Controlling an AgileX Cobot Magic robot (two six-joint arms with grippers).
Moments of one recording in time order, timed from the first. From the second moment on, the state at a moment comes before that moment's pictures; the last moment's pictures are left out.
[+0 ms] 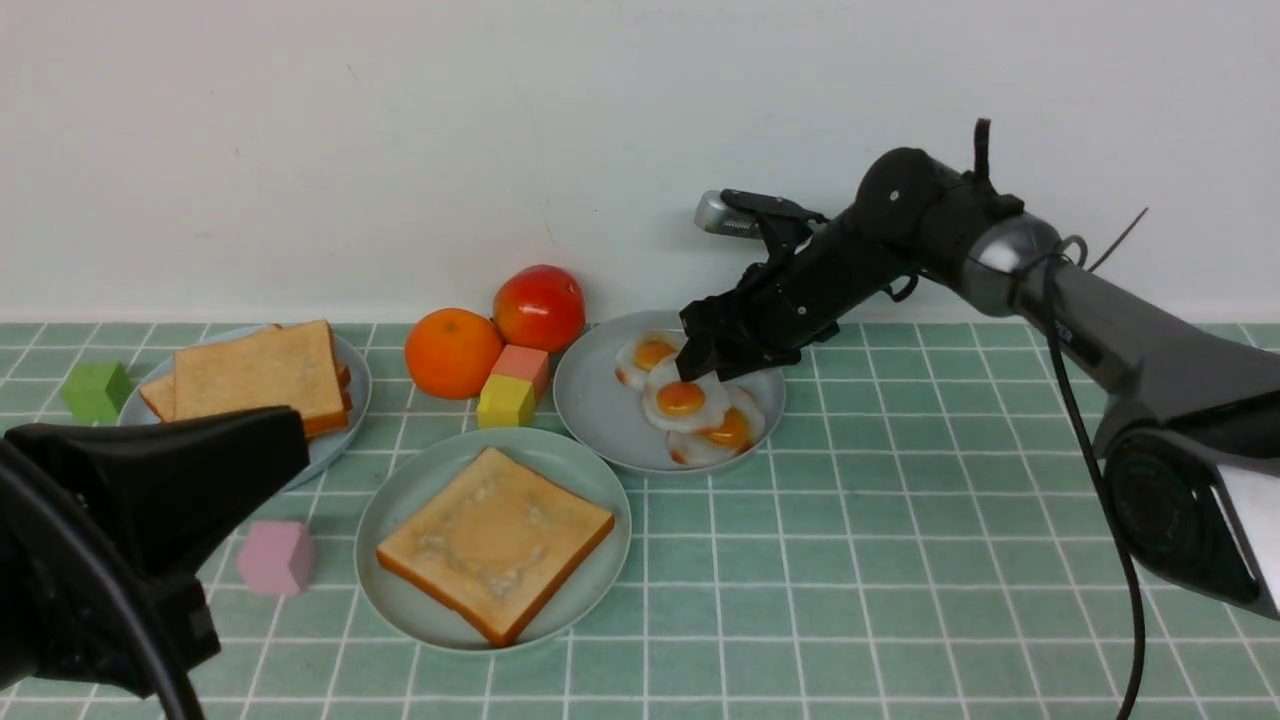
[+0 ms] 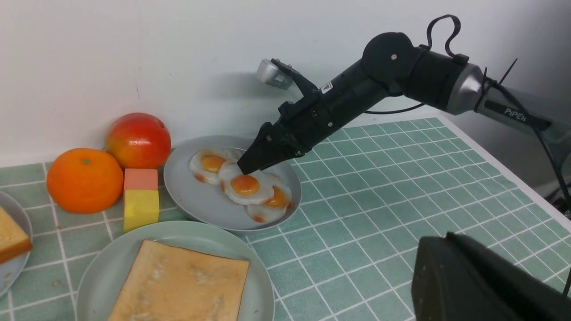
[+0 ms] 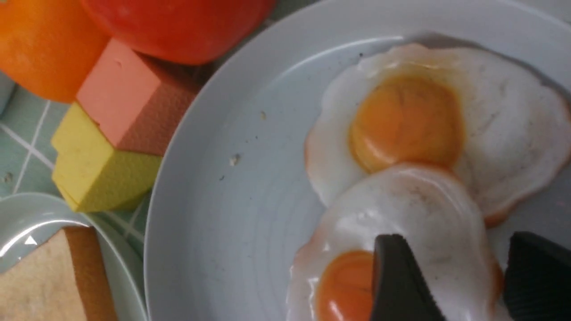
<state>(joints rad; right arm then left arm) 0.27 2.60 -2.38 0.62 0.98 -0.31 -0.62 0.62 -0.59 0.02 0.22 -0.30</state>
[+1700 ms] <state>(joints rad) 0.56 2.38 -2.06 0.75 0.90 -0.31 -0.62 0.62 -0.59 0.19 0.49 -0.31</state>
